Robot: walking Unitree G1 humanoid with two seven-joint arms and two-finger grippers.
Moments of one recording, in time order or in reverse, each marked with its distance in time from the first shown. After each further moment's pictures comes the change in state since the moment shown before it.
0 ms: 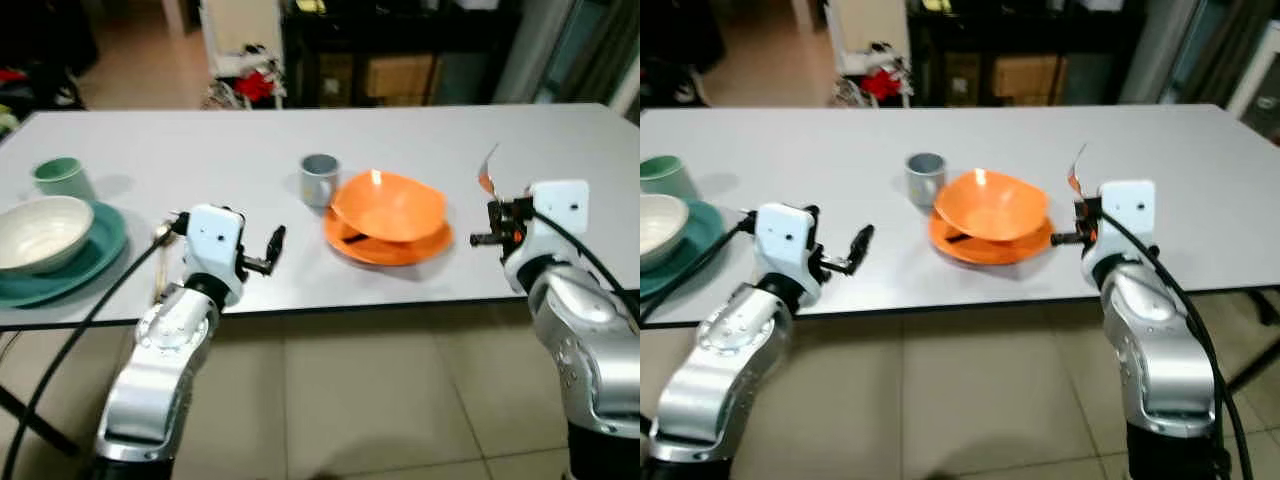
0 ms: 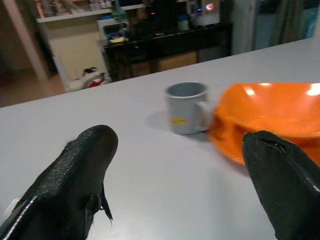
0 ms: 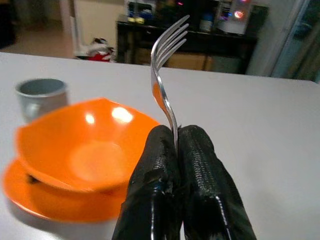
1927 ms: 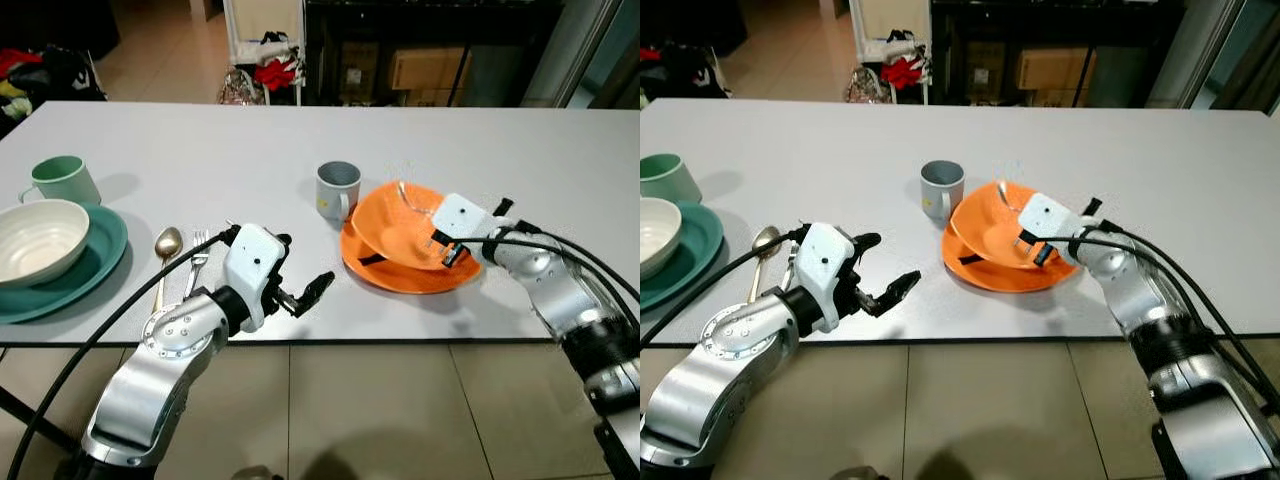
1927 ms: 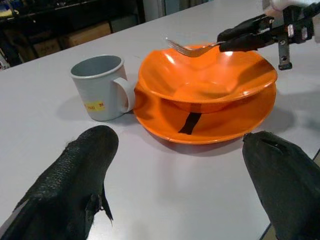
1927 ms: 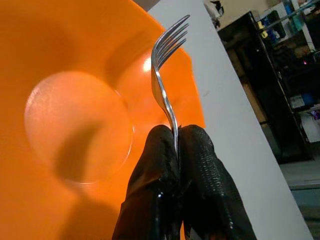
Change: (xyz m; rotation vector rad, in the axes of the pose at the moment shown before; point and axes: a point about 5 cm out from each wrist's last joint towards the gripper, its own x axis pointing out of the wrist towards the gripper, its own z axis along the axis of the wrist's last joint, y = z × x) left arm -0.008 -0.031 -0.001 0.036 0.077 -0.464; right arm 0.083 -0.007 -0.037 -0.867 0.096 0.426
